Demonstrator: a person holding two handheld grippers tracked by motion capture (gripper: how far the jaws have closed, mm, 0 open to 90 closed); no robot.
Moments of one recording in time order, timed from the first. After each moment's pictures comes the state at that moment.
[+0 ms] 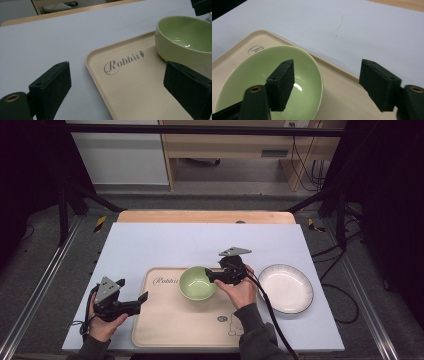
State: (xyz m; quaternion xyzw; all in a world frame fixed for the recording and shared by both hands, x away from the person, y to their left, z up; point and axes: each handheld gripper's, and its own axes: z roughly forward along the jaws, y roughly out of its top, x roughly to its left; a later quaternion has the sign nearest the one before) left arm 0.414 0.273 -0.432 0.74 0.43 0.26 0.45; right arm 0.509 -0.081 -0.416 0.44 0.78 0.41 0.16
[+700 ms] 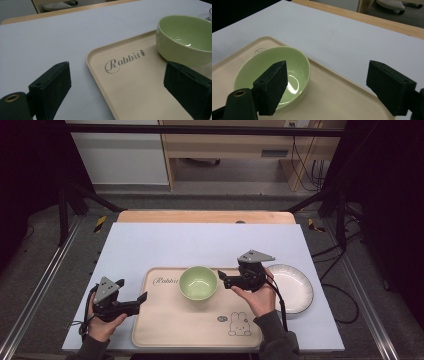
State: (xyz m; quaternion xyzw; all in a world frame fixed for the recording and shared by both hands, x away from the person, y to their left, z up) left arm 0.414 0.275 -0.433 0.74 0.43 0.26 0.45; right arm 0.478 -0.125 -0.394 0.41 0.77 0.46 0.20
